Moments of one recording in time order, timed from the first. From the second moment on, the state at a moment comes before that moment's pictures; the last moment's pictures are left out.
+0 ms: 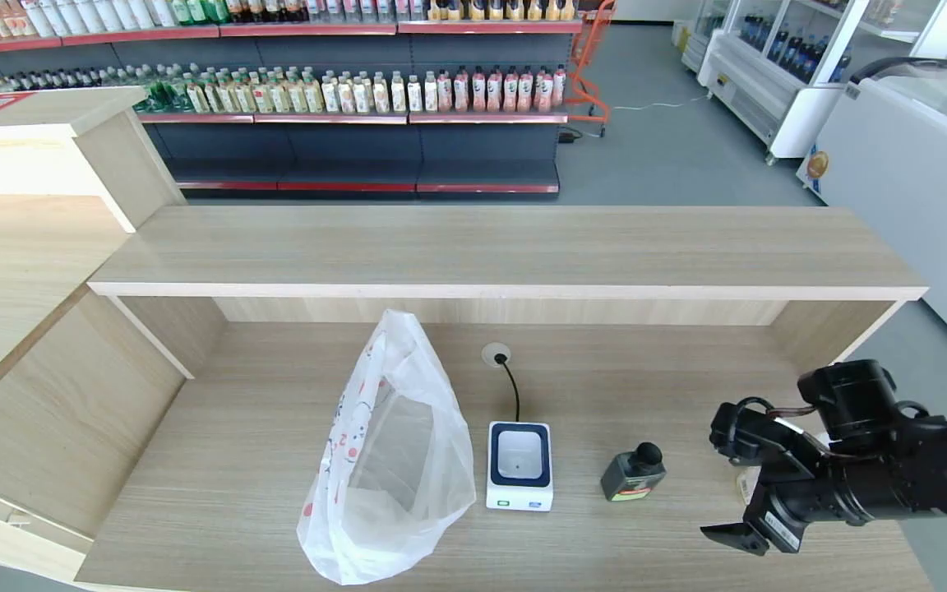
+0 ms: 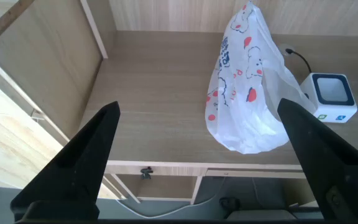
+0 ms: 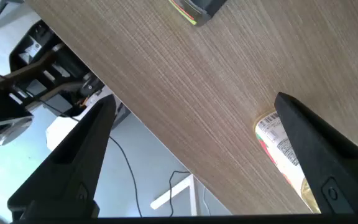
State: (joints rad) left arm 0.00 0.00 0.00 0.00 -0.02 0.00; right arm 0.11 1.82 -0.58 -0.30 0.24 -0.78
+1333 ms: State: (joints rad) left arm 0.00 0.00 0.00 0.00 -0.02 0.00; right arm 0.27 2.29 -0.83 -0.69 0.38 -0.82
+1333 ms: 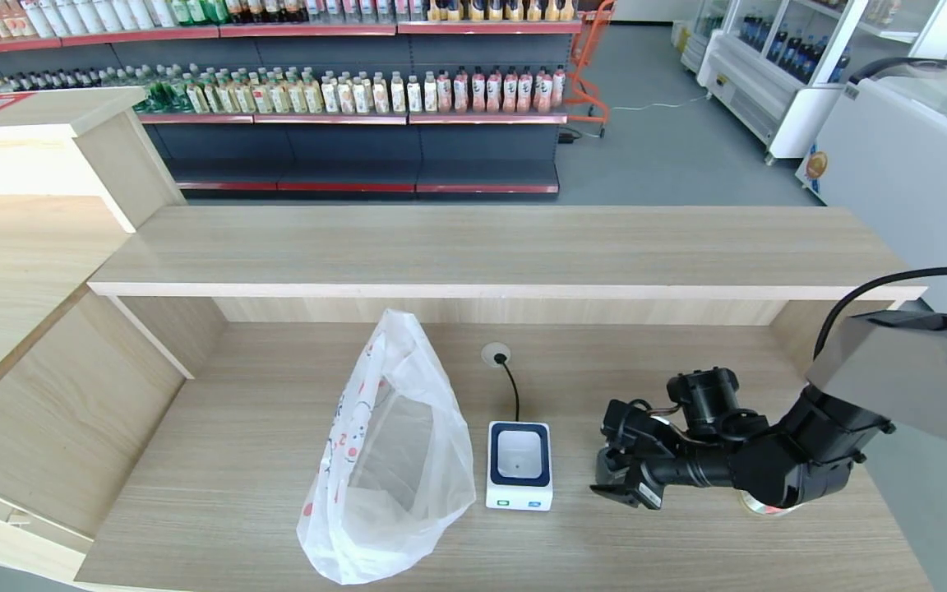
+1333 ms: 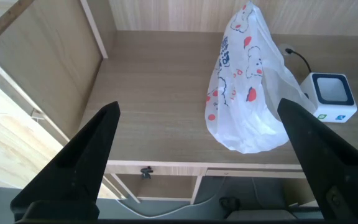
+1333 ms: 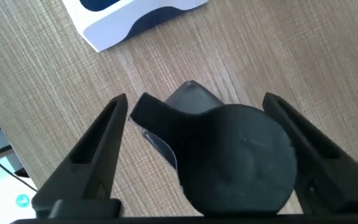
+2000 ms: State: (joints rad) left arm 0.00 0.00 0.00 0.00 -0.02 0.00; right arm 0.22 2.14 -0.67 -0.75 0.38 -0.72
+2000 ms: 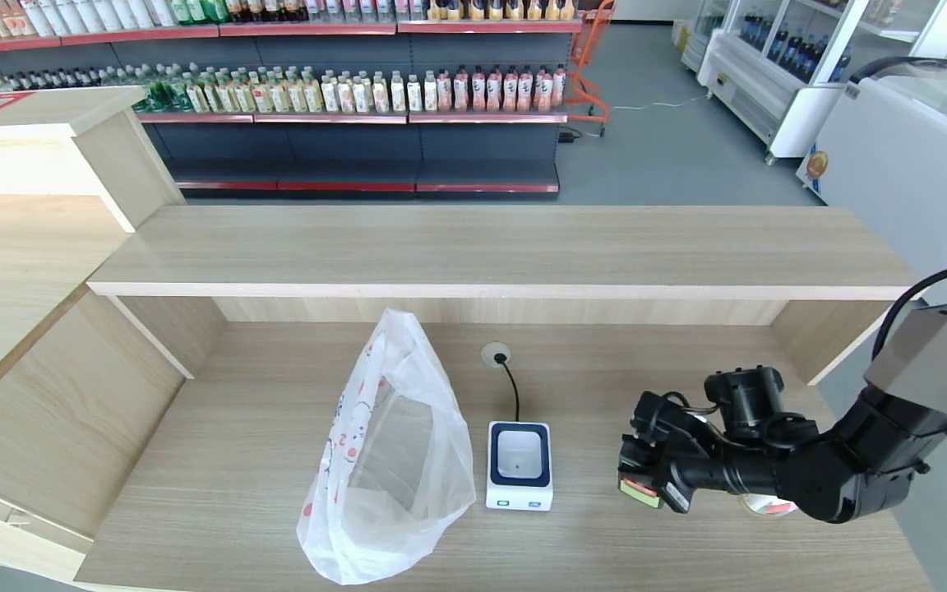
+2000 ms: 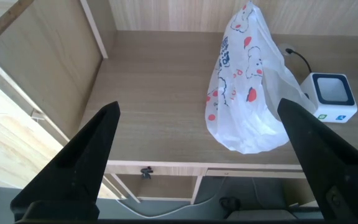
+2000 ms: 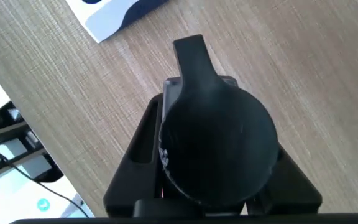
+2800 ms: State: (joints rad) left arm 0.00 0.00 0.00 0.00 -0.02 0.00; right arm 0.03 1.60 -0.41 -0.69 0.95 -2.25
